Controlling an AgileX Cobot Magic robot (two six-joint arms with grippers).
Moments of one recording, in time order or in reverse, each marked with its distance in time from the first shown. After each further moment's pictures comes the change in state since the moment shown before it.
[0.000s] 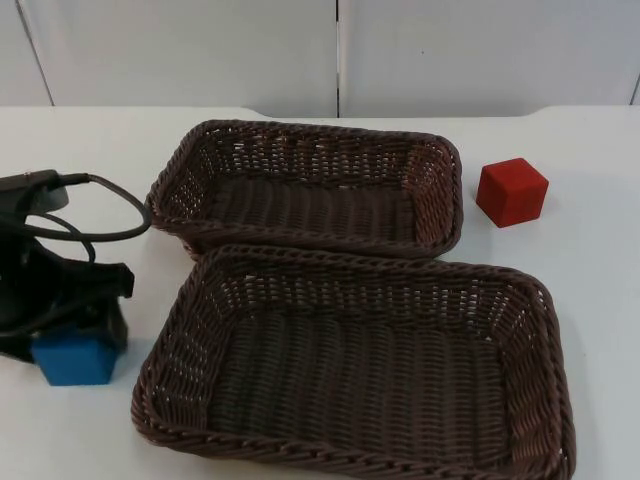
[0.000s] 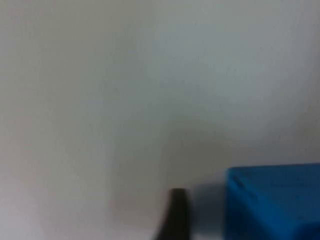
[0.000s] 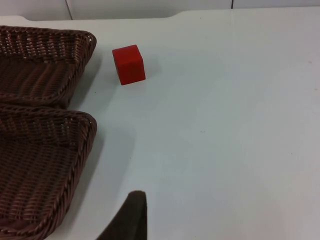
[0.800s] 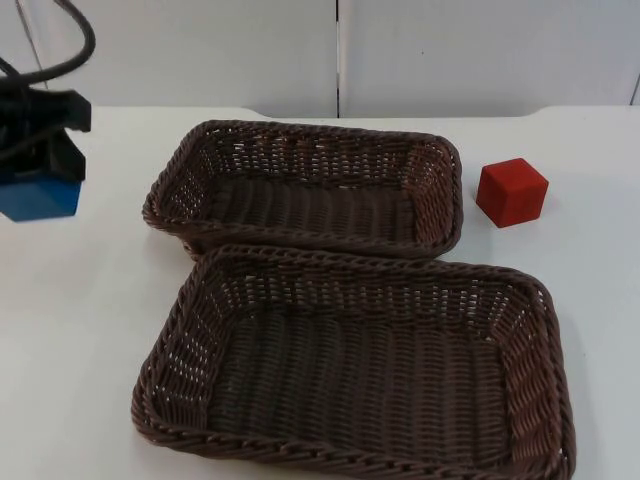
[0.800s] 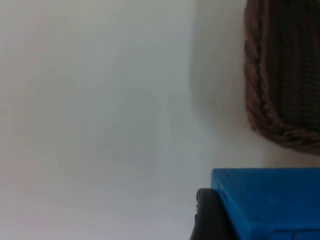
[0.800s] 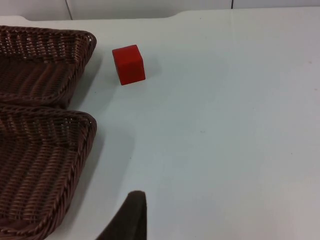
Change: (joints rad) right arm 0.000 0.000 0.000 0.000 0.000 -0.002; left arm 0.000 -0.402 -0.002 -0.009 0.018 0.025
